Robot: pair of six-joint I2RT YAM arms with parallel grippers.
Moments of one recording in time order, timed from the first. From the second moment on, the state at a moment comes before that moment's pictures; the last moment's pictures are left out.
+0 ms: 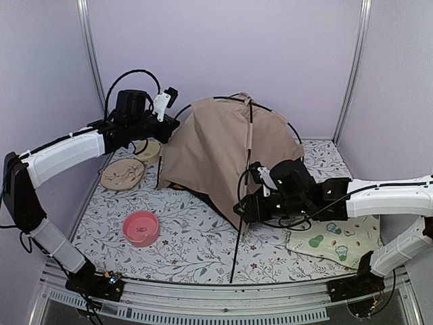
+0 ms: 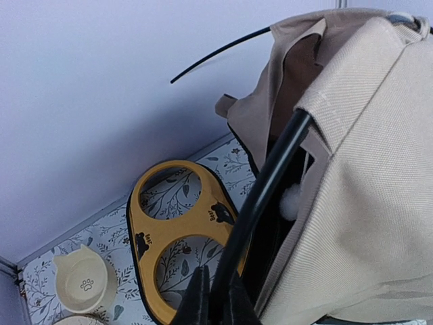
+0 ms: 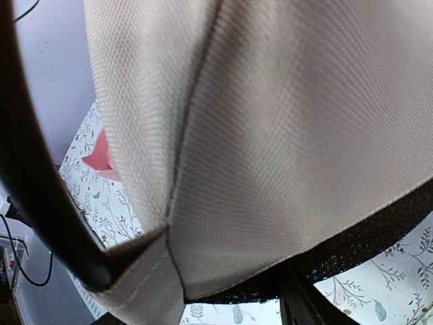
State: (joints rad) left arm -0.52 1.56 1.34 -0.16 0.02 0.14; right arm 1.07 1.38 0.90 -0.18 0.05 0.66
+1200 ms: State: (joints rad) left arm -0.45 1.54 1.33 0.05 0.19 0.28; right arm 1.08 1.05 0.87 -0.49 0.01 0.69
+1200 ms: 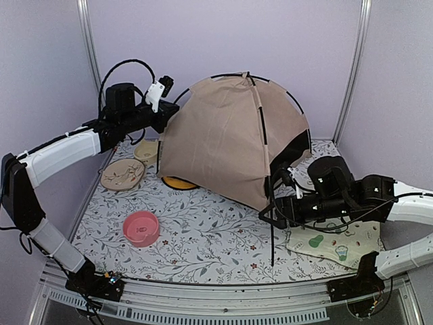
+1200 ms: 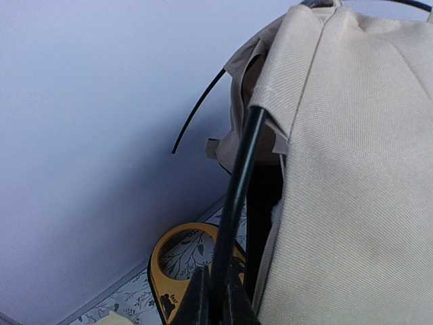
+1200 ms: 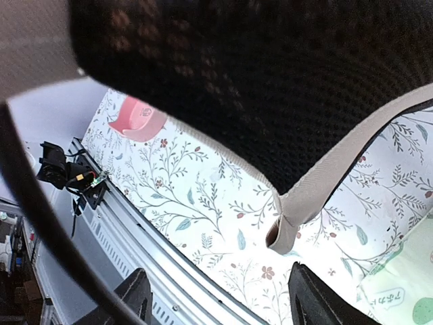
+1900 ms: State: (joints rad) left arm -0.45 1.54 1.33 0.07 0.12 0.34; right arm 1.16 1.10 0.87 -0.53 -0.15 0.67
